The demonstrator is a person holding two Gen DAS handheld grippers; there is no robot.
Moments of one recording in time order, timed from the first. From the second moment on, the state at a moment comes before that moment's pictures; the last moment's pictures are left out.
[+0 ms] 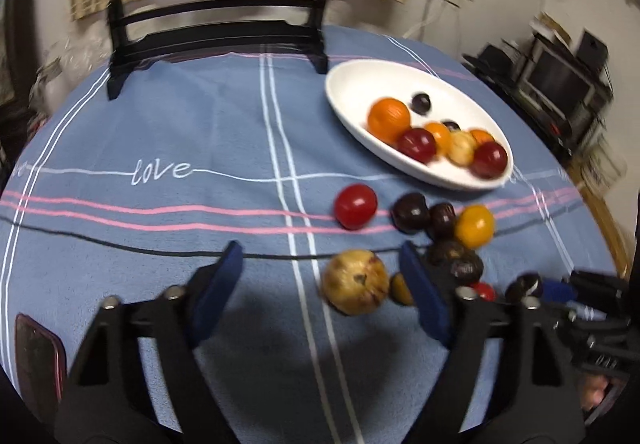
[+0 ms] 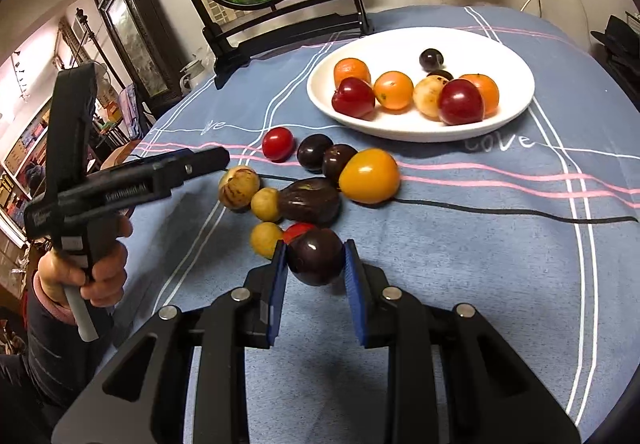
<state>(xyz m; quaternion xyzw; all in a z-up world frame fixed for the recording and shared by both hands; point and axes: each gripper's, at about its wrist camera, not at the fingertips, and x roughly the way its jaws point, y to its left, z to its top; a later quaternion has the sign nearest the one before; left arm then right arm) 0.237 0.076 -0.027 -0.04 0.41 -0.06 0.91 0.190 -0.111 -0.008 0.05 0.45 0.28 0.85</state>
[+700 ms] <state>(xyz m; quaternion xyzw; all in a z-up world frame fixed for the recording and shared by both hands) 0.241 0.049 -0.060 0.03 0.44 -0.09 0.89 0.192 -0.114 -0.011 0.05 0.45 0.27 0.85</state>
